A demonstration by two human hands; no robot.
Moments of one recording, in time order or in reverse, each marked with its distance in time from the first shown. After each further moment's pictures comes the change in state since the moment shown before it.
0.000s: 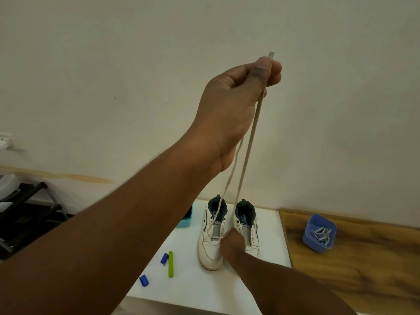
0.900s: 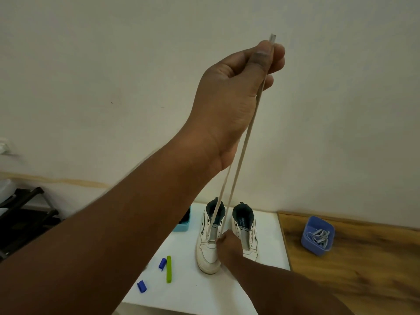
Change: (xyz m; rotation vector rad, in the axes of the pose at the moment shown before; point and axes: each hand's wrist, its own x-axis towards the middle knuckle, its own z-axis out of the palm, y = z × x) left_hand -0.001 0.011 0.007 -0.100 -0.017 0.053; right_hand -0.002 0.009 0.008 0.048 -0.002 -0.061
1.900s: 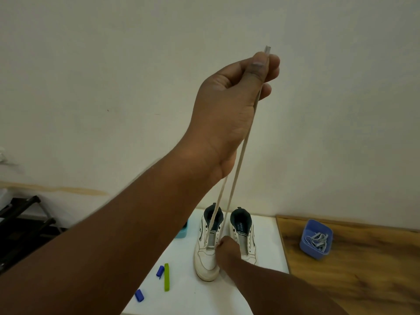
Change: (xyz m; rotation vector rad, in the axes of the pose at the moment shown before) left_hand 0.002 -0.004 0.011 -0.038 0.008 -0.001; right_hand 0.008 -0.004 -0.002 -0.028 -0.043 0.037
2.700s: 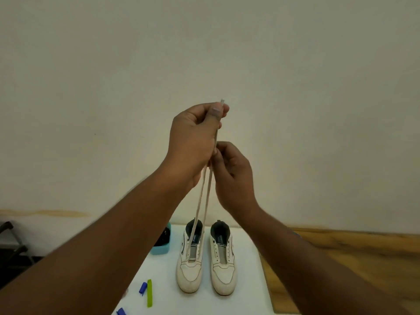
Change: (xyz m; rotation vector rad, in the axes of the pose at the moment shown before) left_hand -0.010 0.006 -0.001 0.229 0.110 0.061; right_hand -0.195 -0.187 -0.259 0.638 0.385 -1.079
